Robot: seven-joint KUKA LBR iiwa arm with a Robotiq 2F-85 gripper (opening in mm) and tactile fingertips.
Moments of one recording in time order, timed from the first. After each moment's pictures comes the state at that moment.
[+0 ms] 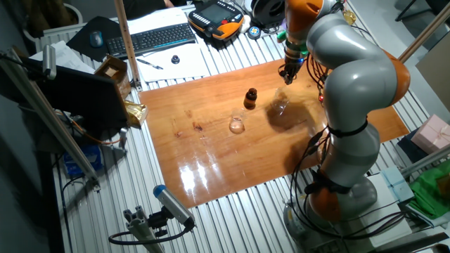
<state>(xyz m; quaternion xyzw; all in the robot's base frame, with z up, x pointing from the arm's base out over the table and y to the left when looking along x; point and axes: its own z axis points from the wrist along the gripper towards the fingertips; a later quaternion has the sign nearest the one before) 0.539 -0.081 0.238 0.18 -0.98 0.02 0.09</state>
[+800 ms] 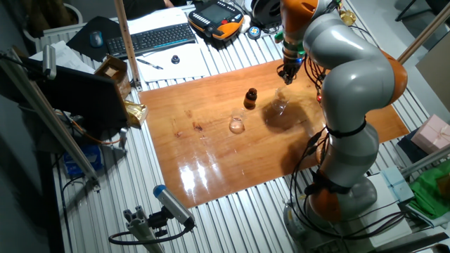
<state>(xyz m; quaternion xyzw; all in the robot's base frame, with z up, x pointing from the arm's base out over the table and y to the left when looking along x) 0.539 -0.084 0.234 0.18 -0.98 0.04 0.10</state>
